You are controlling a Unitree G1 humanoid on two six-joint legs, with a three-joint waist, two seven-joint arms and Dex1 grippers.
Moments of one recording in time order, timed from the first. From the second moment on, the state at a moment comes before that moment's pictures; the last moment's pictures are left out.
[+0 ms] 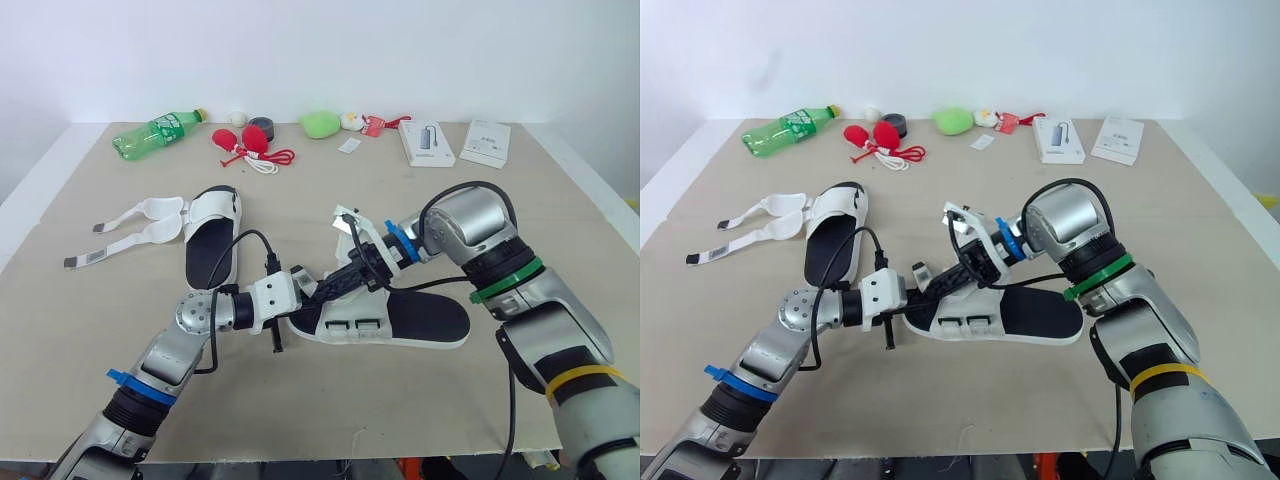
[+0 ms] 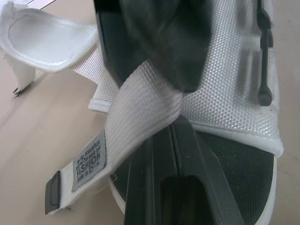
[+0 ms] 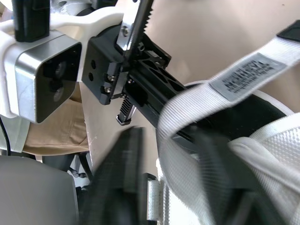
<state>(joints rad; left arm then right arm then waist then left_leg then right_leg) -0.36 0.45 -0.30 -0.08 -0.09 0.04 -0.92 -1.14 -0.54 0.53 0.35 0.56 1.33 1.26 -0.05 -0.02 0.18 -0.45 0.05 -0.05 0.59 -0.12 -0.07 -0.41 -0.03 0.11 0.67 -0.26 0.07</state>
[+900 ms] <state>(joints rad) -0.37 0.46 -0.31 -0.05 -0.09 0.01 -0.95 -0.80 -0.60 0.10 0.08 0.54 0.63 1.30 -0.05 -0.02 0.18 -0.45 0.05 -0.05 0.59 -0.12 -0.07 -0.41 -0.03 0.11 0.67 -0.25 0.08</state>
